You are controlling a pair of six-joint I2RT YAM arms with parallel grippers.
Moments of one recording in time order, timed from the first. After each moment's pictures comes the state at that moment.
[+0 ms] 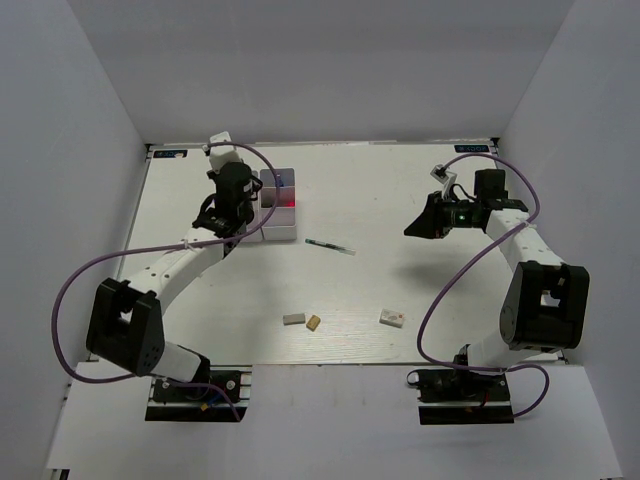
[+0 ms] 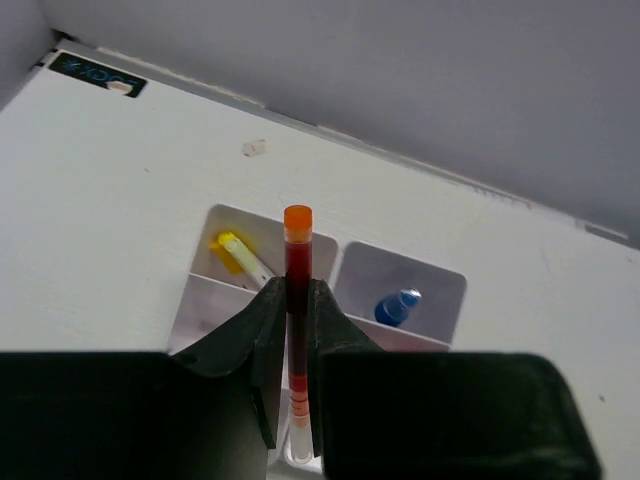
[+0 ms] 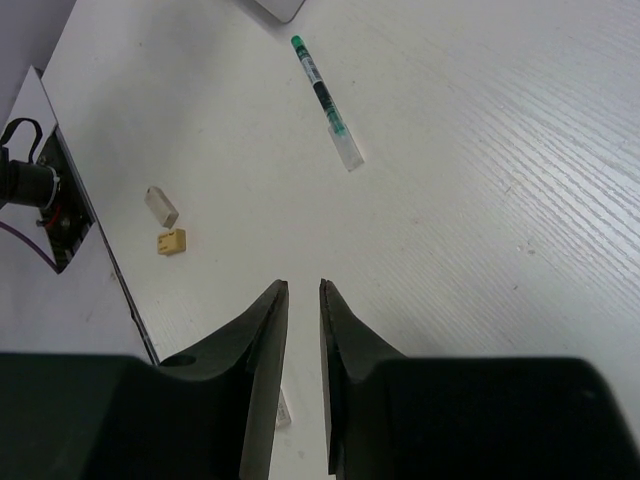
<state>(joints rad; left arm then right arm) -0.43 1.41 1.02 0.18 -0.62 -0.34 -0.05 1.53 1.08 -0.55 -1.04 -0.30</state>
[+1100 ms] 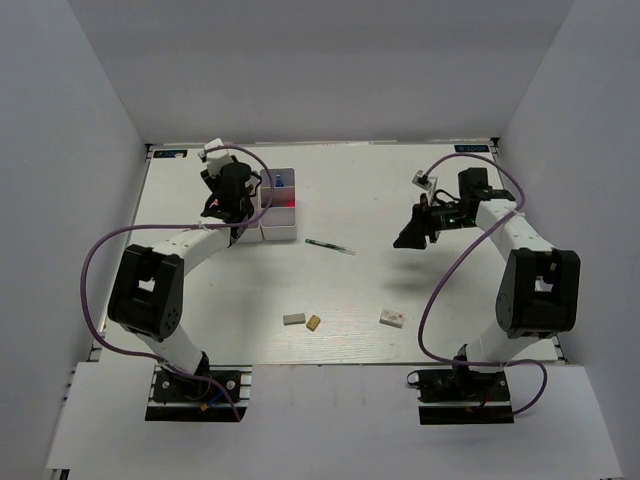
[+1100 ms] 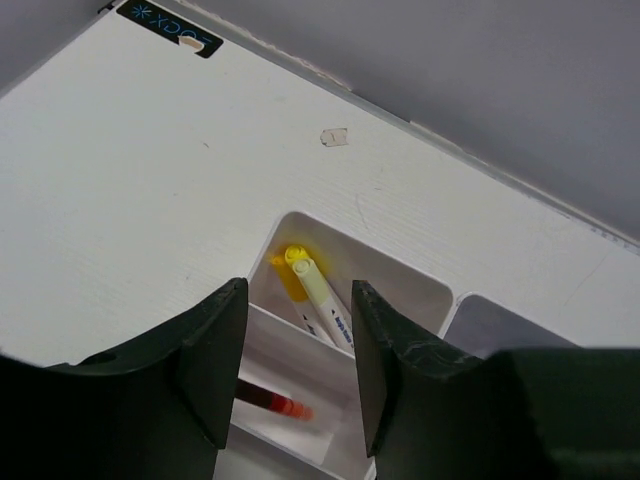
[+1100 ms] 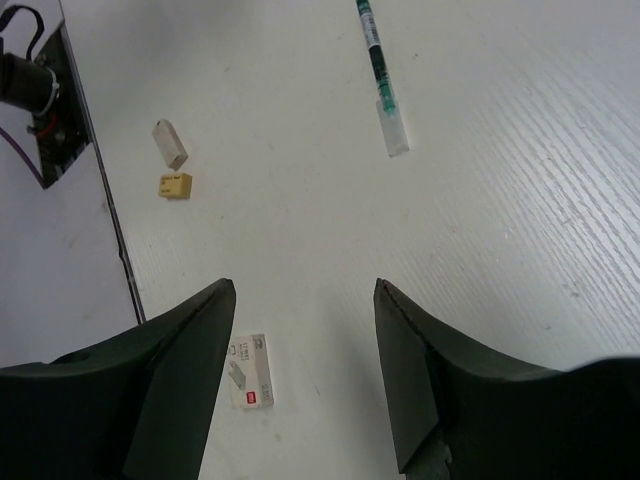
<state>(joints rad) -0.33 1.65 1.03 0.32 -0.72 -0.41 0.01 1.61 1.16 -0.75 -1.09 -0.59</state>
